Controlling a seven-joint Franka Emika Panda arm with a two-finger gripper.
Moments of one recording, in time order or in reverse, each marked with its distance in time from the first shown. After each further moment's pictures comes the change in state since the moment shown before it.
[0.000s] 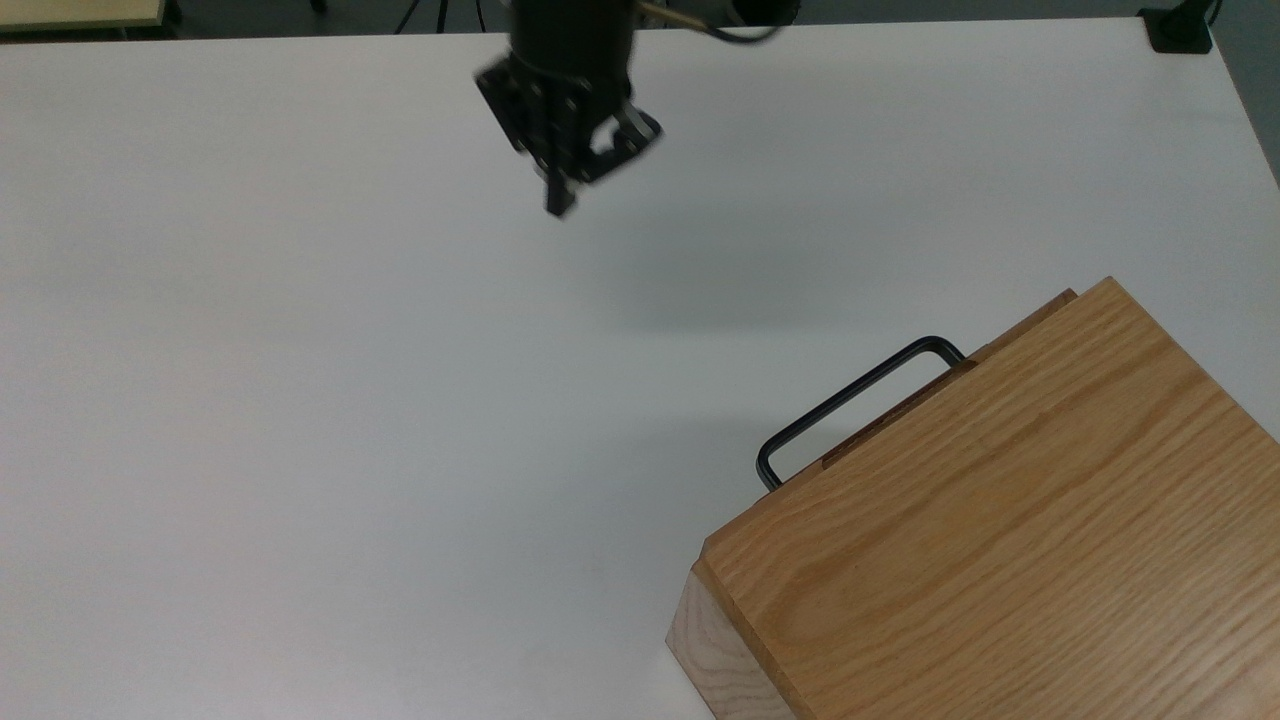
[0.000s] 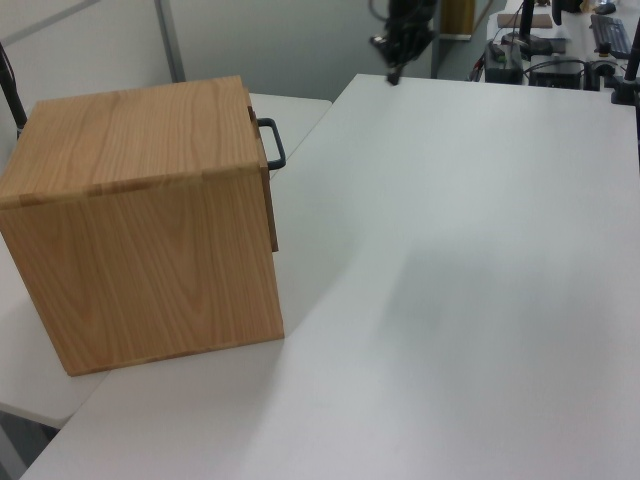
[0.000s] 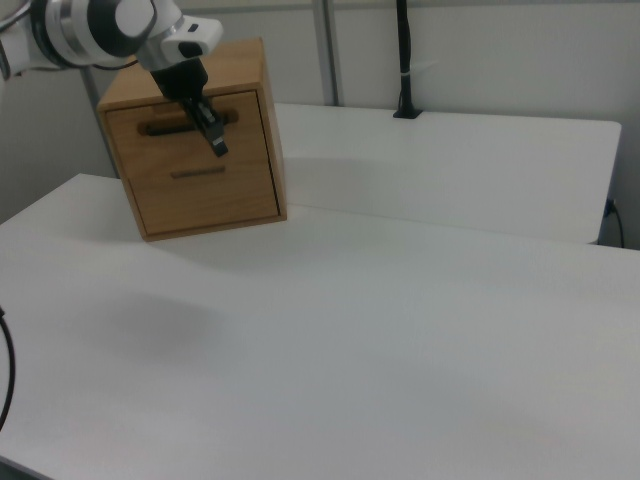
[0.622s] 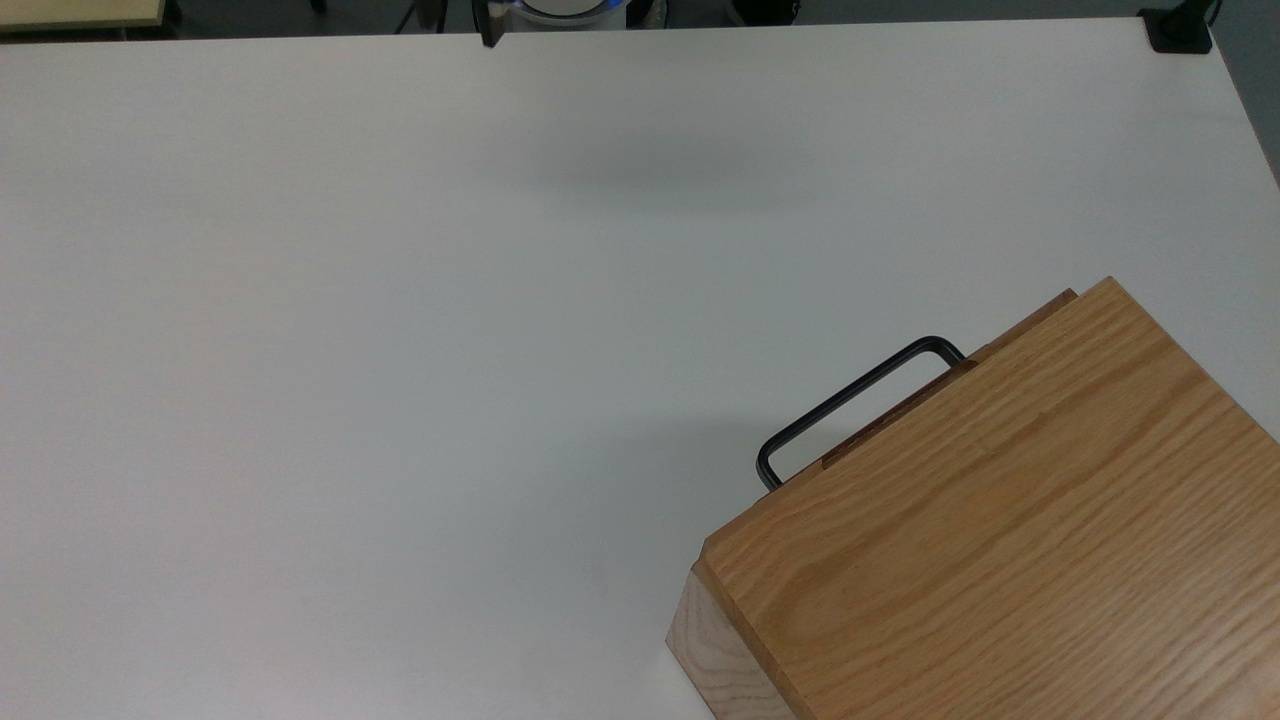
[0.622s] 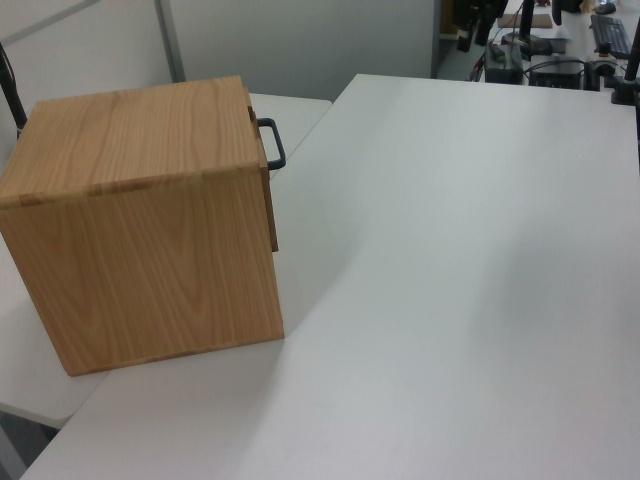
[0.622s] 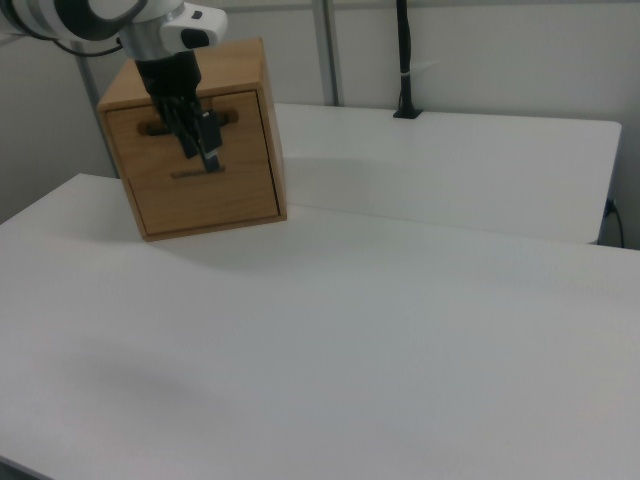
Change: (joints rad) arm -0.054 -0.261 -0.104 -0.191 0.163 -0.159 -0.347
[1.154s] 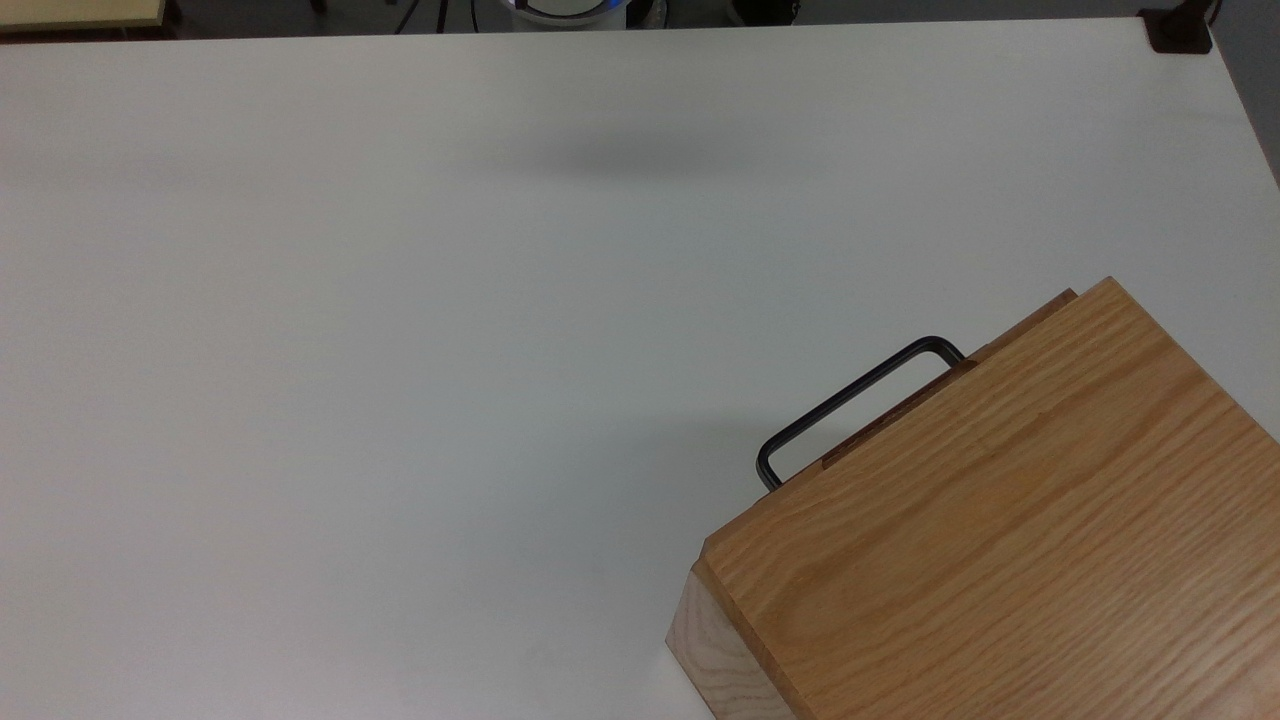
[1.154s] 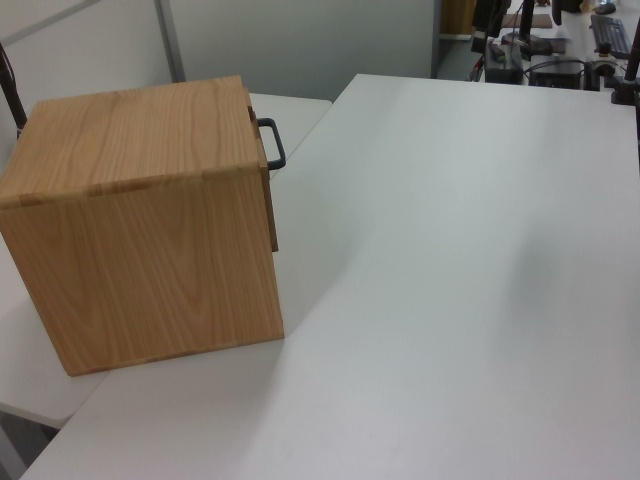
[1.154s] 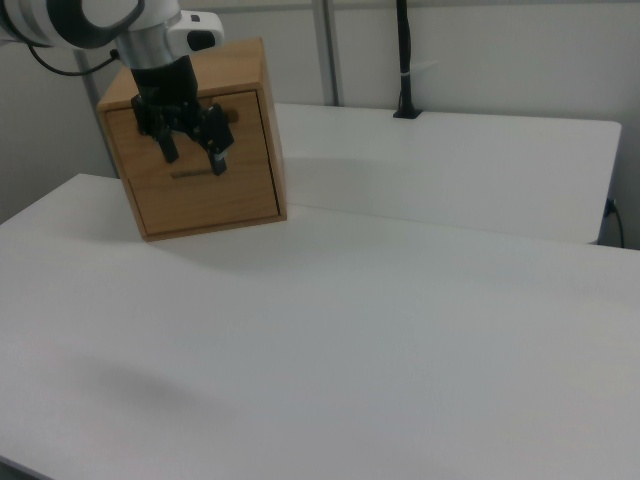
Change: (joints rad) arm 0.003 -0.040 -0.011 -0.058 0.000 0.000 -0.313
